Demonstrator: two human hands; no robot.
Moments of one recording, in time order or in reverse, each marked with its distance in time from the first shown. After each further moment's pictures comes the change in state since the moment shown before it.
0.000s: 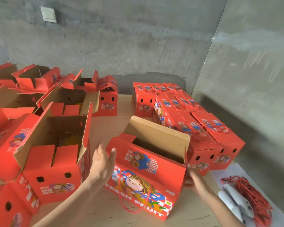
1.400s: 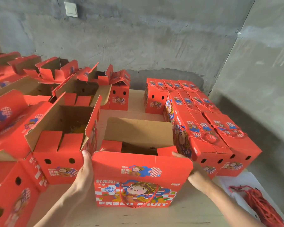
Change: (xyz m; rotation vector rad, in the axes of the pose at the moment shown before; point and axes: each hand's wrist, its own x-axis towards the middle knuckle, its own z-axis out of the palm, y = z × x) left_hand -0.051 -0.024 -0.011 -0.554 0.032 -0.388; right_hand 0.021 -0.031 -0.009 -0.403 -0.314 -0.403
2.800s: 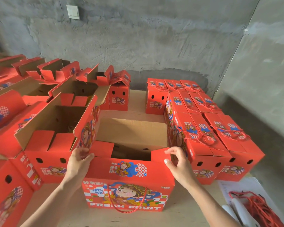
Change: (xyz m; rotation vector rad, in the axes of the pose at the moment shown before) left_hand 0.044 -0.011 0.013 0.063 0.313 0.092; right_hand 0.028 0.002 0.013 -0.090 0.311 -0.058
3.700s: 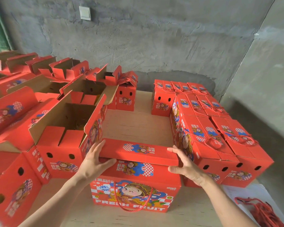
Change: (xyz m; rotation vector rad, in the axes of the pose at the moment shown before) left_hand -0.011 0.006 -0.008 0.516 -0.326 0.342; right_hand 0.019 0.004 -0.017 0.238 -0.532 0.163
